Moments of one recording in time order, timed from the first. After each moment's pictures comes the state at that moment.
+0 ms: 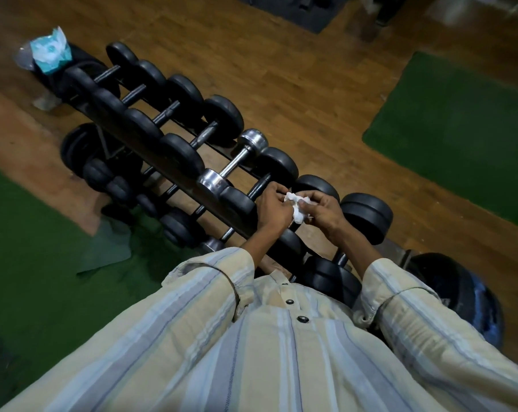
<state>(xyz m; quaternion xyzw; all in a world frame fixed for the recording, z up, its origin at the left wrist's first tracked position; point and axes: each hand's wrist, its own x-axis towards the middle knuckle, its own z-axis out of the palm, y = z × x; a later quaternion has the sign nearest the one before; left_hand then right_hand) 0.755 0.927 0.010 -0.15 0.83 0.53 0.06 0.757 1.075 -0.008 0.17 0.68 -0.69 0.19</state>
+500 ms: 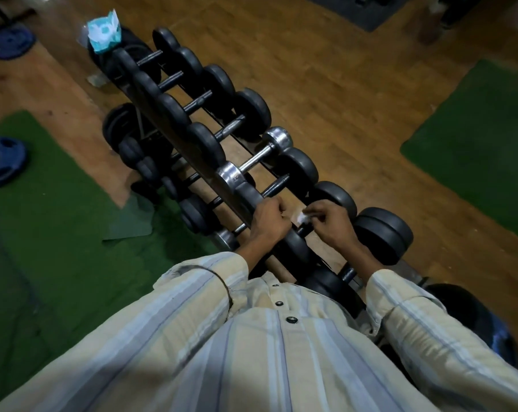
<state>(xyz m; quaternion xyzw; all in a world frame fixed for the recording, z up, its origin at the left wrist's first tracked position) 0.764 0.902 -0.006 -0.12 0.91 0.38 0.09 0.743 1.087 -0.030 -0.09 0.91 -0.39 0.10</state>
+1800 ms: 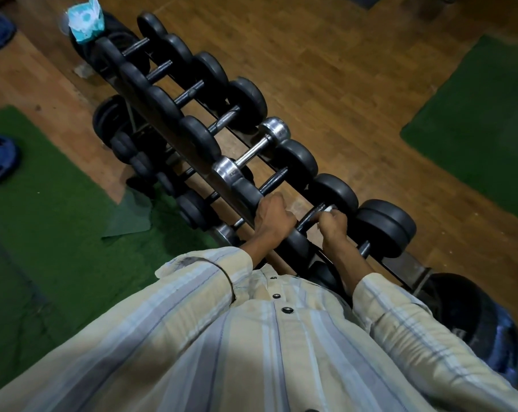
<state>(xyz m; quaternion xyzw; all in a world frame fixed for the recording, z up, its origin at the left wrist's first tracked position) 0.764 0.910 0.001 -0.12 0.92 0.35 0.12 0.756 1.054 -0.025 0.39 0.69 -0.59 0.17</state>
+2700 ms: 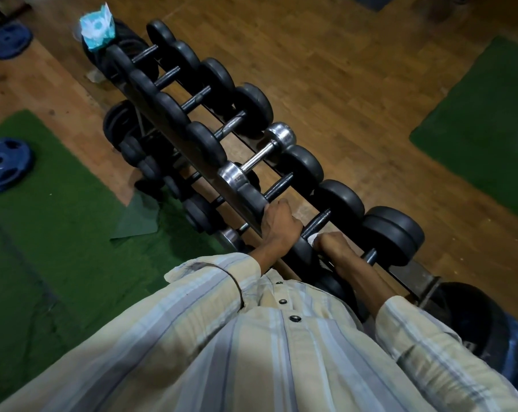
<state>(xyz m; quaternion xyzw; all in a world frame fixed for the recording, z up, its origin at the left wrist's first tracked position) 0.763 0.921 0.006 -0.14 0.93 0.33 0.12 0.782 1.060 -0.008 0.32 0.72 -0.52 0.34</state>
